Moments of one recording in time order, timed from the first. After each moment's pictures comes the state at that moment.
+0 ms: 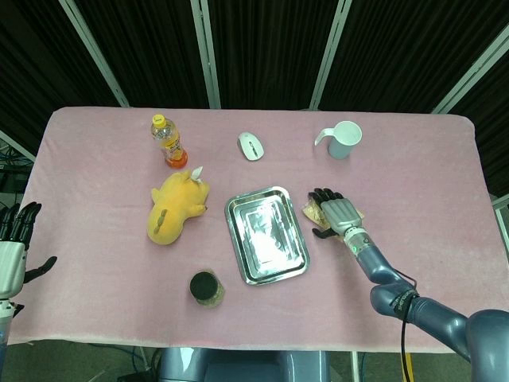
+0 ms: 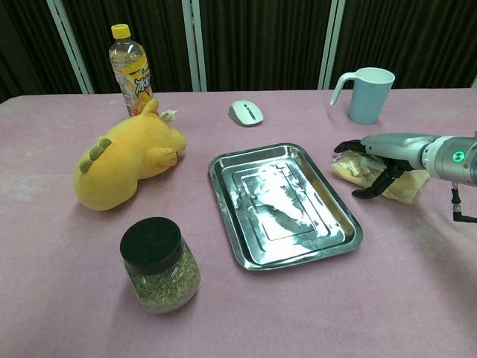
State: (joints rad) left arm -0.13 -1.31 -0.10 -1.32 1.53 1.58 -0.01; right arm 0.76 -1.64 0.25 -1.03 -1.12 0.58 -0.17
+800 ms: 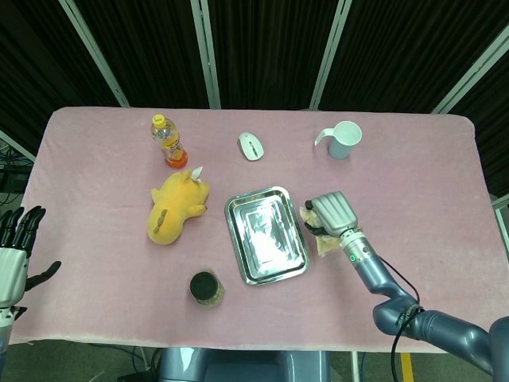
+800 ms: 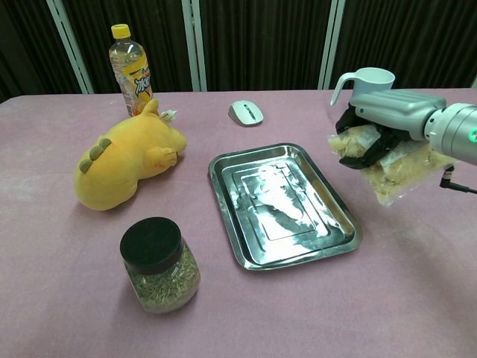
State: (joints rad) left arm -0.11 -1.28 -0.08 -1.38 1.61 1.65 -0.02; right arm 0.71 -1.53 0.24 -1.34 -1.24 0.88 -0.28
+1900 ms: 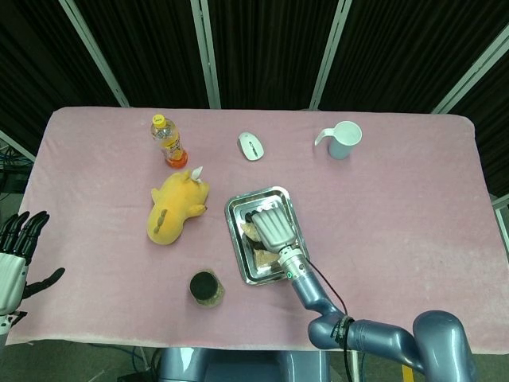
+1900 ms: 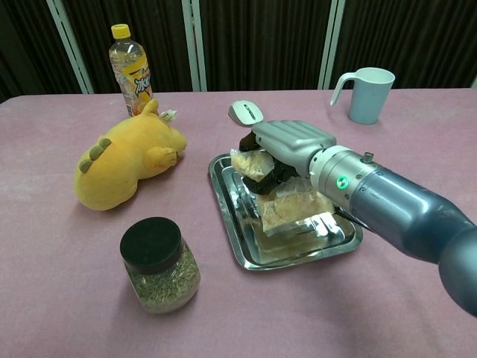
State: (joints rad) left arm -0.11 -1.25 -0.04 -1.40 1.67 1.68 -0.11; right arm 0.82 -1.91 0.30 -1.26 -1.10 0.98 -0.47
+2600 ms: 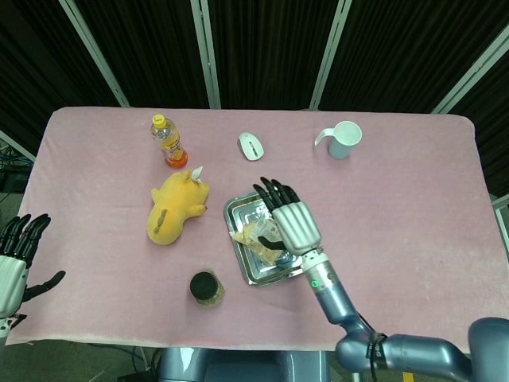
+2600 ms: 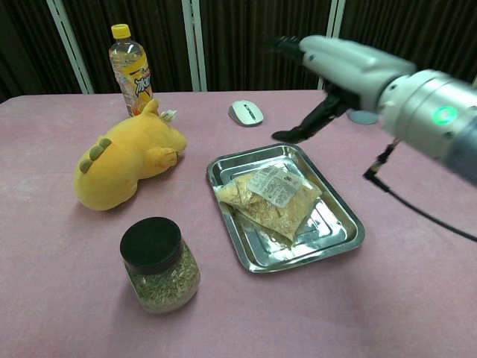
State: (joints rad) left arm -0.10 -1.24 -0.03 -1.40 1.68 1.69 -0.12; right arm 0.68 -1.62 0.30 -1.74 -1.16 1.21 -0.55
